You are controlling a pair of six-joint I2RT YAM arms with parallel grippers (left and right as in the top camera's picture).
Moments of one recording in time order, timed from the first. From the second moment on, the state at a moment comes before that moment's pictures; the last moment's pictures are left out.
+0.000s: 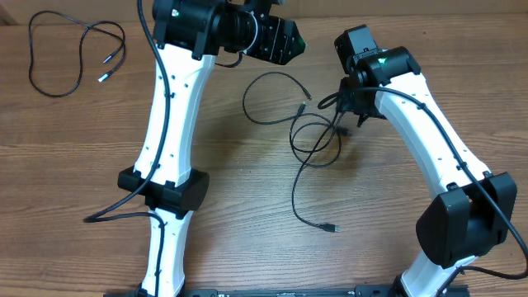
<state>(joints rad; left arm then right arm) -0.37 2.32 2.94 -1.54 0.54 -0.07 0.31 1.87 1.71 -1.19 0.25 0.51</state>
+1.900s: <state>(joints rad) -0.45 2.44 2.94 -1.57 0.62 -0.06 0.31 1.87 1.71 -0.99 0.36 0.51</state>
